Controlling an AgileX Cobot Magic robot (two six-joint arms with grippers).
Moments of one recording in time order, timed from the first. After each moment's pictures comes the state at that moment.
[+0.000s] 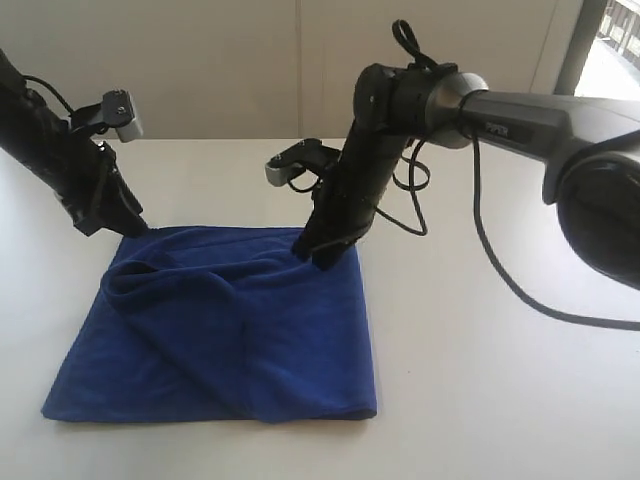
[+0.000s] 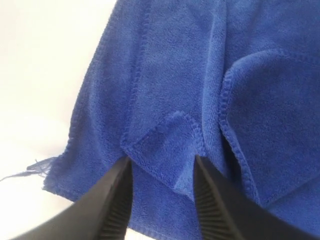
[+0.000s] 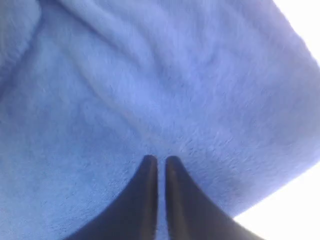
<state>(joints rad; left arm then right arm) -0.07 2.01 -1.59 -0.55 1.04 1.41 0.33 2.32 -1.93 0.29 1.09 -0.60</state>
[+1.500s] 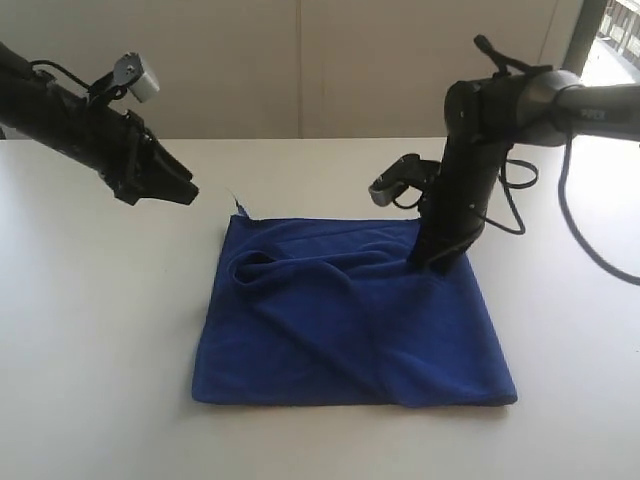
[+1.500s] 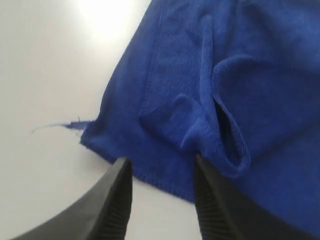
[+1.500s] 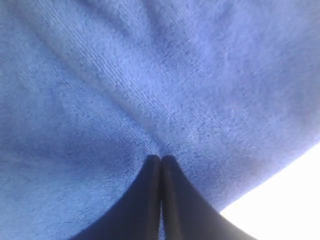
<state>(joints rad) -0.10 2.01 -1.59 -0.91 1.07 1.55 0.14 2.20 -1.69 0.02 1.03 -0.62</state>
